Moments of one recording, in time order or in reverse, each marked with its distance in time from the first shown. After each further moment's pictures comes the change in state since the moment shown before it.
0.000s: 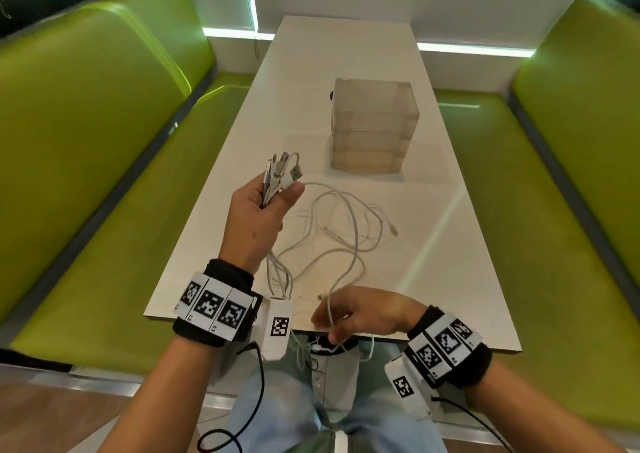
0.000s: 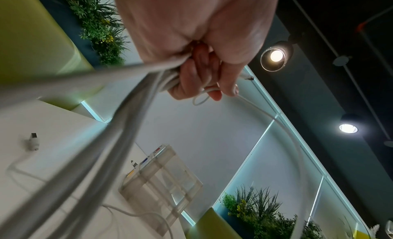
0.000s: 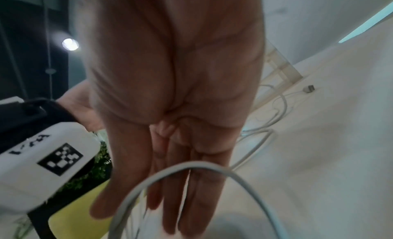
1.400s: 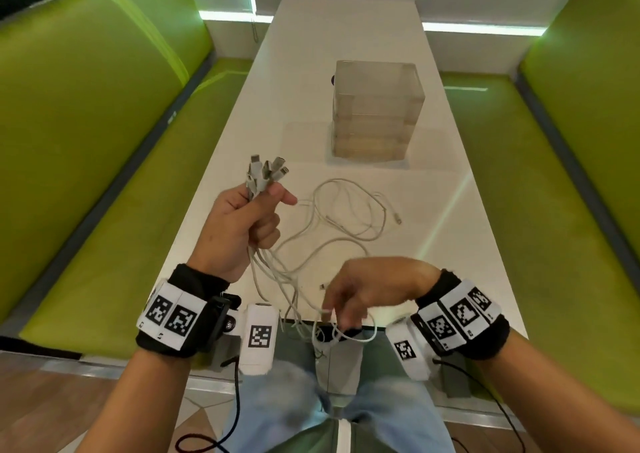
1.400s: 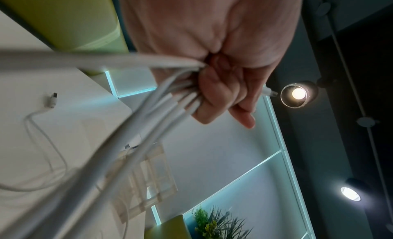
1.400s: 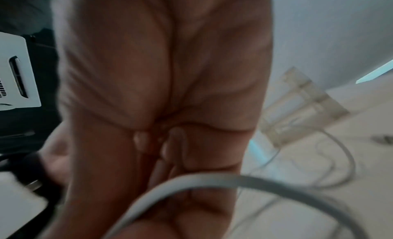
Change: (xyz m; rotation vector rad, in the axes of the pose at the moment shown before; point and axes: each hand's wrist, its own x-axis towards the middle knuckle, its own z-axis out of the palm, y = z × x) left_hand -0.011 -0.005 -0.026 -0.408 -0.279 -0.201; right_hand -0.016 -0.041 -0.030 -0.158 -0.182 -0.090
